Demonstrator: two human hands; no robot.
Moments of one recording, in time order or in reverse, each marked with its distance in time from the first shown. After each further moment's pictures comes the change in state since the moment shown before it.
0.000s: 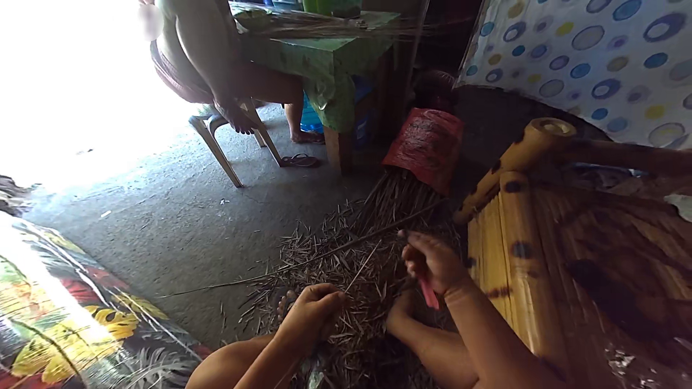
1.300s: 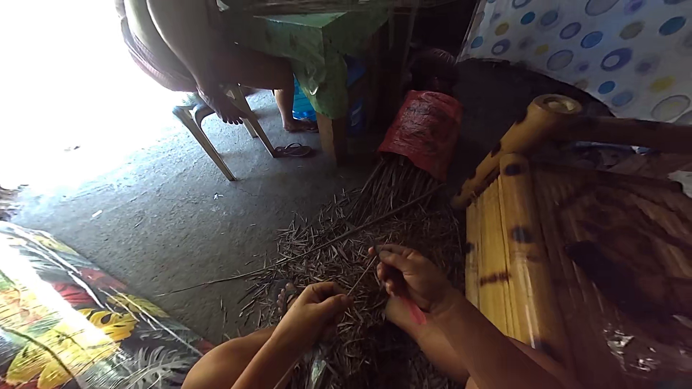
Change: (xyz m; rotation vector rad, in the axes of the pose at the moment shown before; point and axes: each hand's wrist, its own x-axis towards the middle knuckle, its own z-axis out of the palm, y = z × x) left_hand 0.001 -0.003 0.000 0.002 -0.140 -0.028; right_hand -0.028 0.020 0.032 0.120 -0.258 0.150
